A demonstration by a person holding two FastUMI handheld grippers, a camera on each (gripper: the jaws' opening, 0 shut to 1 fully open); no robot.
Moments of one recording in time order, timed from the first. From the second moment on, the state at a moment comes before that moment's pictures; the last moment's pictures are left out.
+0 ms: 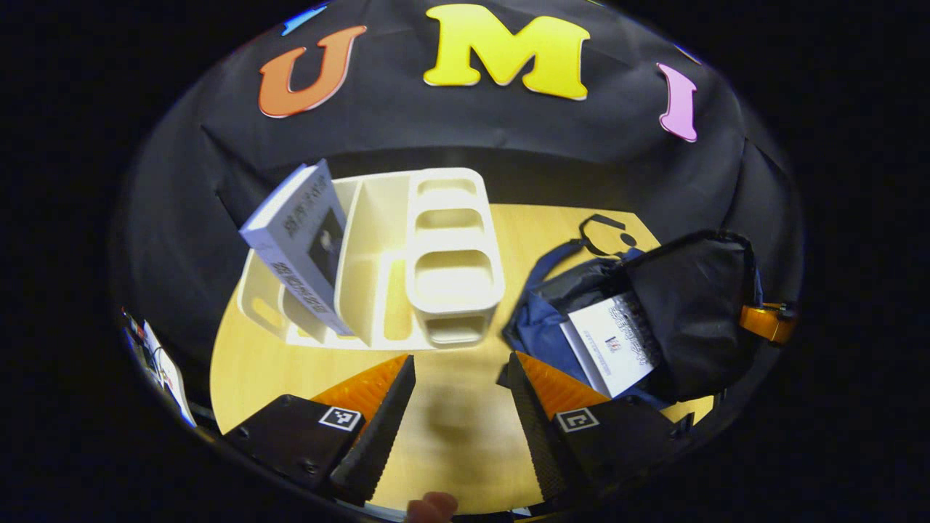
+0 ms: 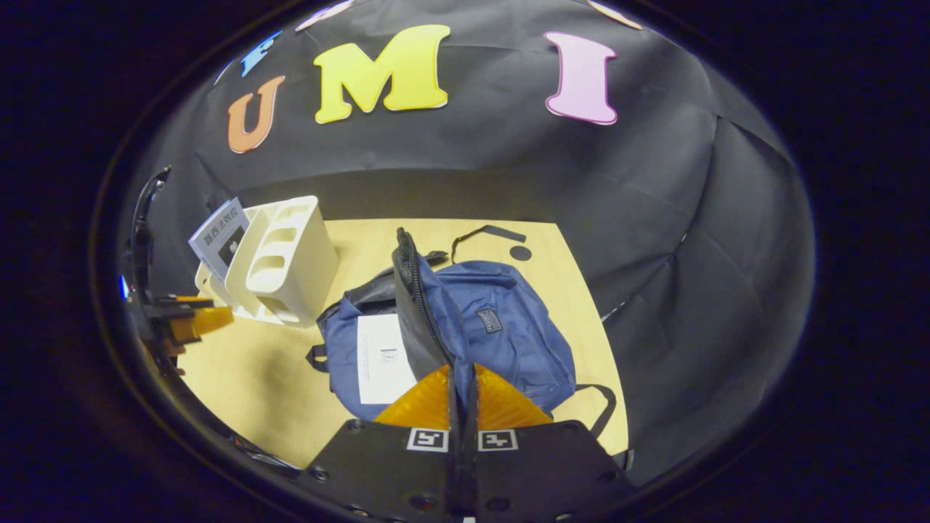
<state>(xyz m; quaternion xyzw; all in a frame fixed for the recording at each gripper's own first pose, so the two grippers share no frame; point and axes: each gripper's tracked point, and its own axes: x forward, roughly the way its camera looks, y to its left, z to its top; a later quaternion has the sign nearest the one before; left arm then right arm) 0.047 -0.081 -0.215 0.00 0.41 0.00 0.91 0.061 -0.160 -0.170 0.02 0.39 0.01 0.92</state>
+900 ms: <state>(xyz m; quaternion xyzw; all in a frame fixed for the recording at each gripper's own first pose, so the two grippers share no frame) 0.143 0.061 -0.118 -0.08 0.44 0.01 0.89 0.054 -0.144 -0.164 0.02 0.40 -0.01 0.92</state>
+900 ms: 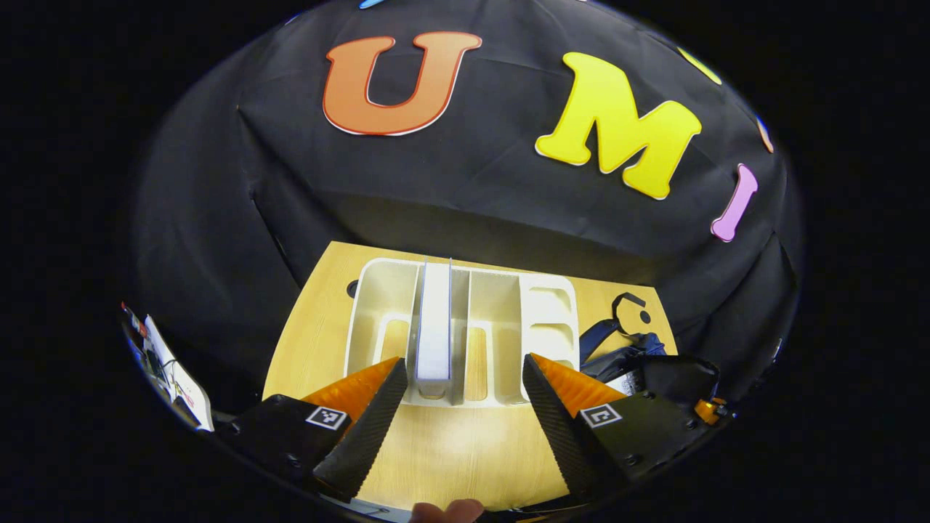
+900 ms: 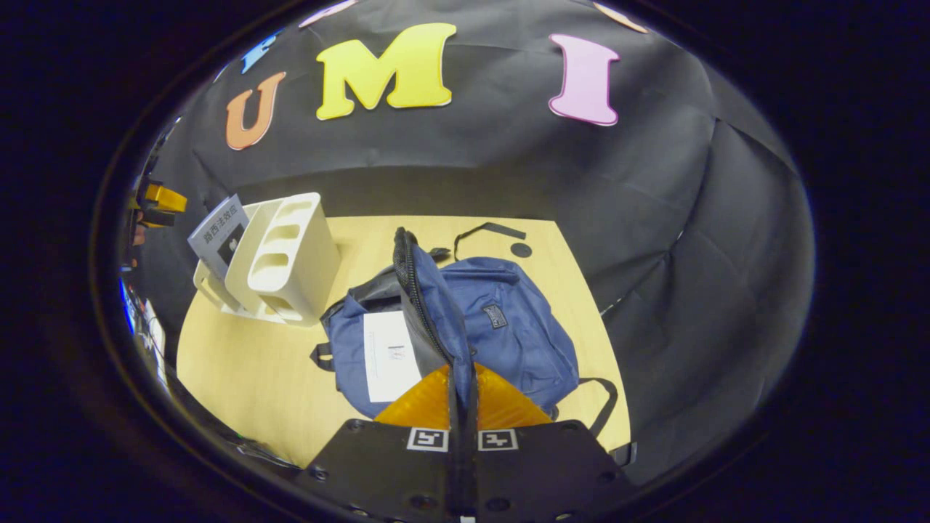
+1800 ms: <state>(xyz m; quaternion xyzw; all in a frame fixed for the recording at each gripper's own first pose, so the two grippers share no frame) 0.173 0.086 -0.214 -0.01 0.62 -0.01 0.79 0.046 -0.141 -0.171 0.04 0.41 -0.03 0.91</state>
